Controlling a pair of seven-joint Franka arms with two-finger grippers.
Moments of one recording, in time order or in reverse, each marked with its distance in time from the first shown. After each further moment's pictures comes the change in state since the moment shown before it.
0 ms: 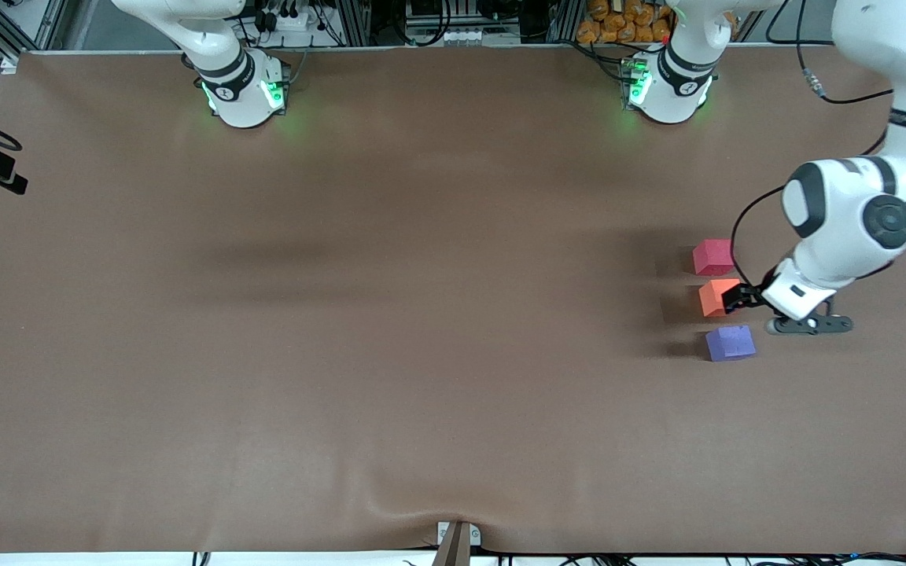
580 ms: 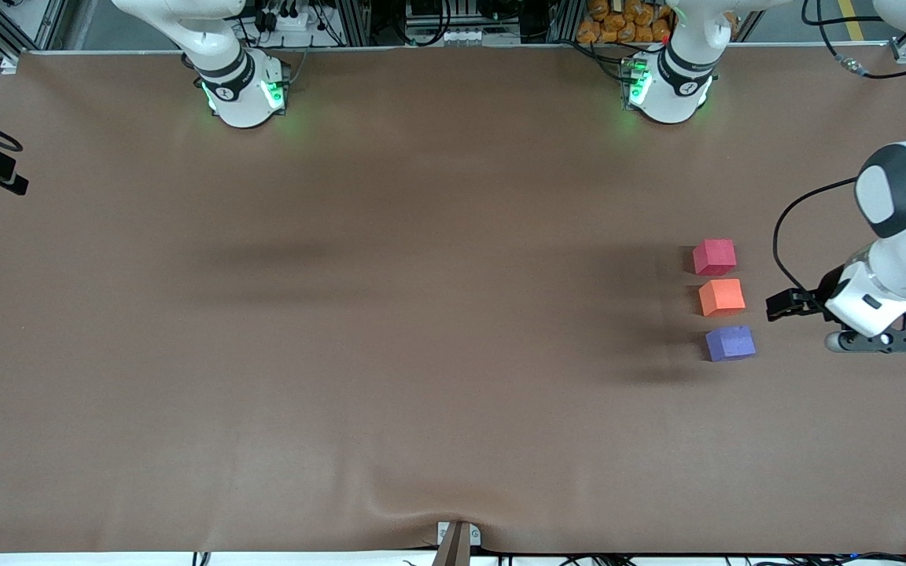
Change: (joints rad) left arm 0.000 -0.005 0.000 0.310 0.000 -0.326 0.000; right arm 0.000 0.002 0.001 0.000 0.000 0.001 0.000
